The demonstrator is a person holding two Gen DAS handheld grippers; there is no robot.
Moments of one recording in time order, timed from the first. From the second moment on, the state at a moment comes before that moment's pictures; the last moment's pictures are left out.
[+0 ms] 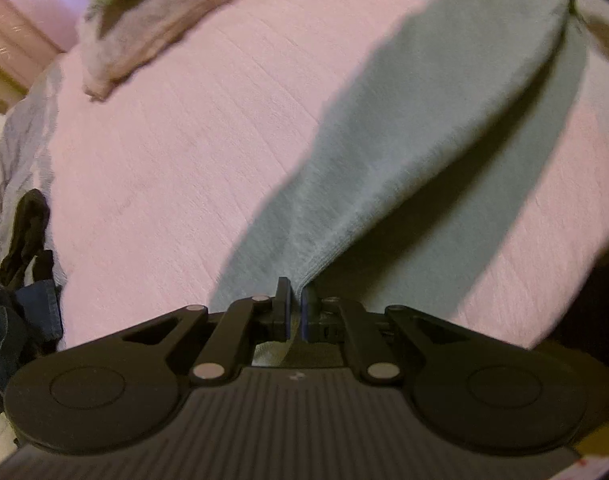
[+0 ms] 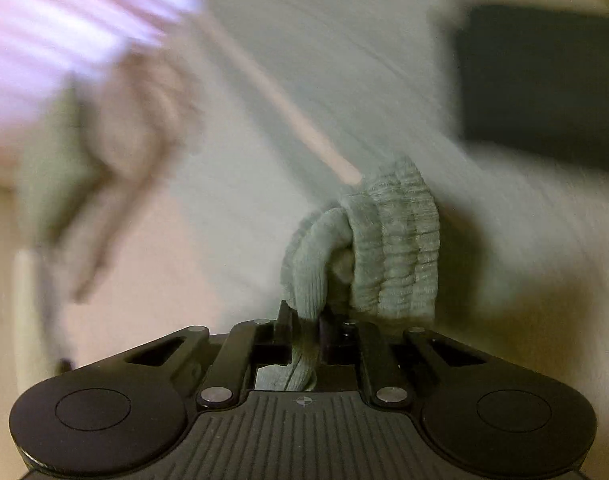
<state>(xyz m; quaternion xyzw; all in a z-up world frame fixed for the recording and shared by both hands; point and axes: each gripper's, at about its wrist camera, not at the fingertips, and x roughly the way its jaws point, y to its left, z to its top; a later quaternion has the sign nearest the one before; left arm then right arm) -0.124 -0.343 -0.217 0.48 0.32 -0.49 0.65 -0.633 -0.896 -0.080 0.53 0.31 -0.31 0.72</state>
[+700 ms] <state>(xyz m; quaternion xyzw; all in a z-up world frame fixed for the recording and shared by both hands) -0.173 -0.328 -0.263 0.49 0.34 -0.51 0.62 -0.741 -0.845 -0.162 0.53 0.23 -0.30 0.76</state>
